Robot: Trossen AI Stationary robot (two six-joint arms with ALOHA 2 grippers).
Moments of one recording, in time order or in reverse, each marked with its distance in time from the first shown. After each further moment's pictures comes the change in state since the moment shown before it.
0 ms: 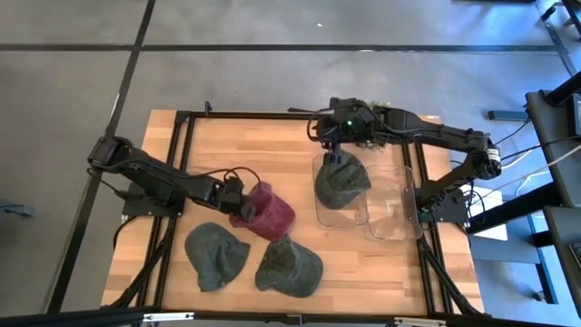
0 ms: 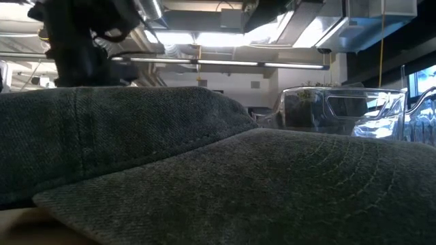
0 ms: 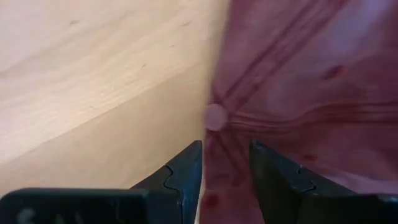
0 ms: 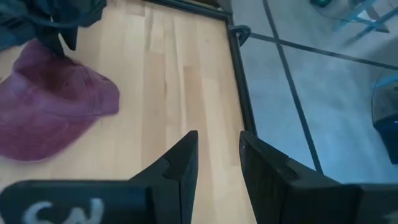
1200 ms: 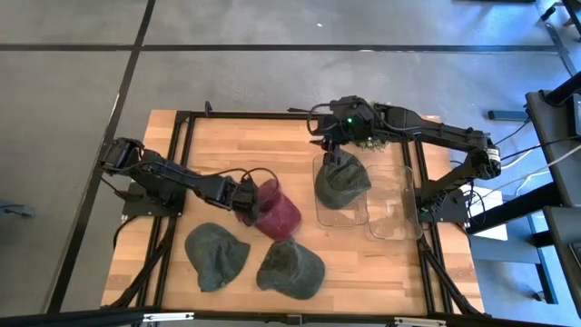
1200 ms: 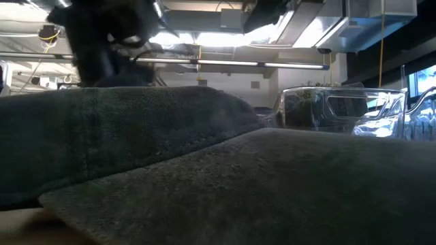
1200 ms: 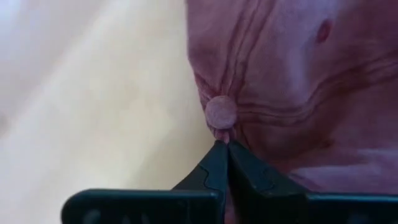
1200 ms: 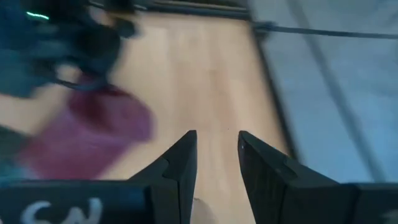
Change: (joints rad) left arm 0.038 0.123 0.106 0.010 -0.079 0.480; right arm -0.029 0.001 0.000 -0.012 -0.143 0.137
